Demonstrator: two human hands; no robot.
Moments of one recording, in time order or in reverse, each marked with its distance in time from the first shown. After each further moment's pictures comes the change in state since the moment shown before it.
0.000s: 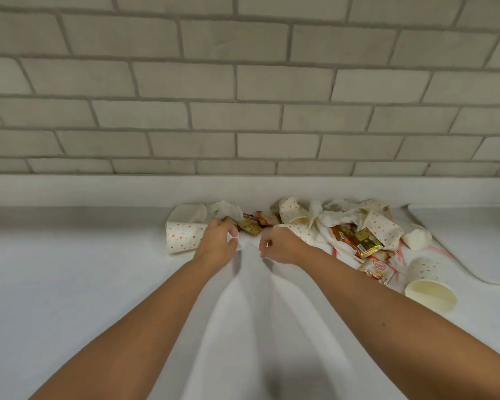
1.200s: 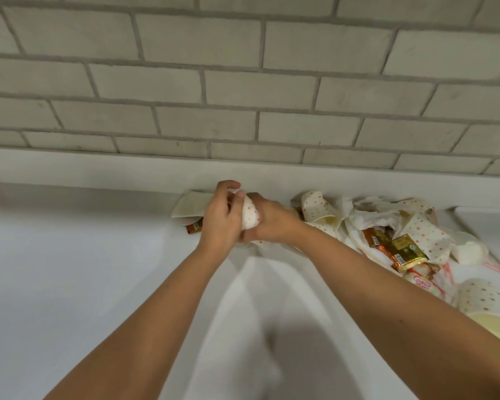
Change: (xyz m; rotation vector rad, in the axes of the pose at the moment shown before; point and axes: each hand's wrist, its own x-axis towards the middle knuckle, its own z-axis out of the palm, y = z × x) left_hand 0.029 0.010 -0.013 -0.534 0.324 0.019; right_hand 0.052 -0.046 -0.009 0.188 -0.013 -0.196
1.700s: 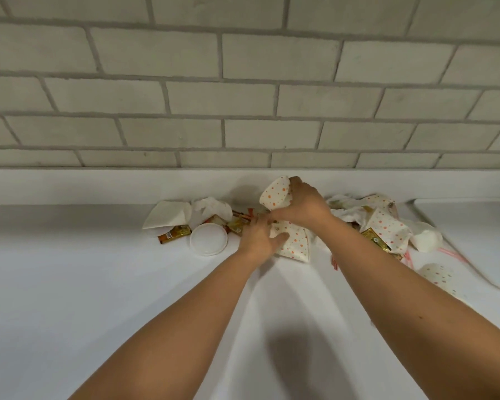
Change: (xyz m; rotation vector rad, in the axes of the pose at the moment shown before) left_hand -0.008 -0.018 0.110 0.341 -0.513 -0.084; right_hand -0.027 0.056 -0.066 -0.169 0.328 0.353
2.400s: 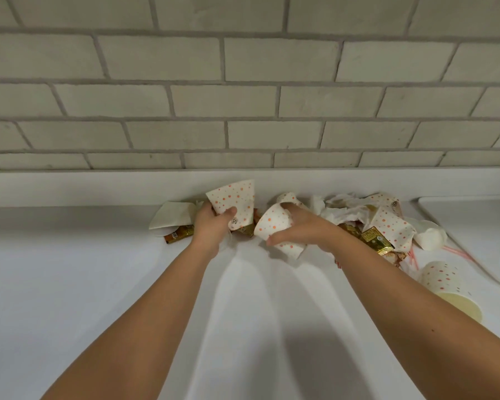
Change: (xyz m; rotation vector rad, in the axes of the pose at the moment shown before) left_hand -0.013 -0.022 -0.075 -0.726 0.354 -0.219; right_hand -0.028 0.012 0.010 0.347 -0.365 0.041
